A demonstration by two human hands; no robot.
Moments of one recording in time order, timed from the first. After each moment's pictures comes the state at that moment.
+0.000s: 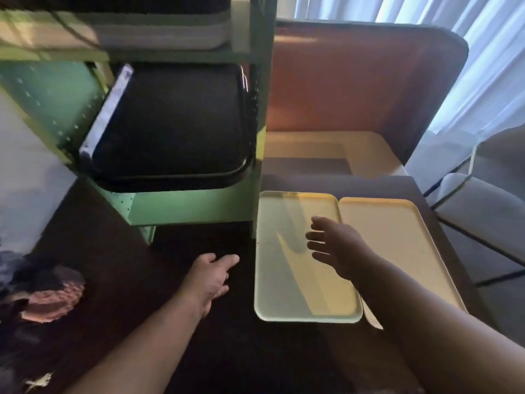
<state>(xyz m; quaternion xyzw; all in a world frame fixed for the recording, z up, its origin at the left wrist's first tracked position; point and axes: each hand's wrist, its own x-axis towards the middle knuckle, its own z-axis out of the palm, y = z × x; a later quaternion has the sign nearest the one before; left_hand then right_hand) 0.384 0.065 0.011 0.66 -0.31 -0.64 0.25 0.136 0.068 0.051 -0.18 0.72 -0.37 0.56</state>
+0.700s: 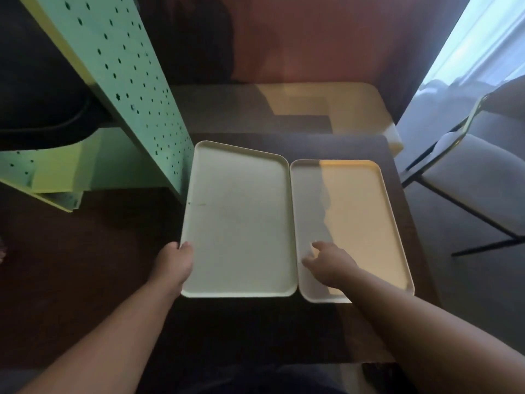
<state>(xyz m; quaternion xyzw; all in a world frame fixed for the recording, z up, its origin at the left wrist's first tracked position) 0.262 0.091 -0.085 0.81 -0.38 -0.42 0.14 -0.052 0.149 -0.077 -0.48 0.79 0.08 0.38</state>
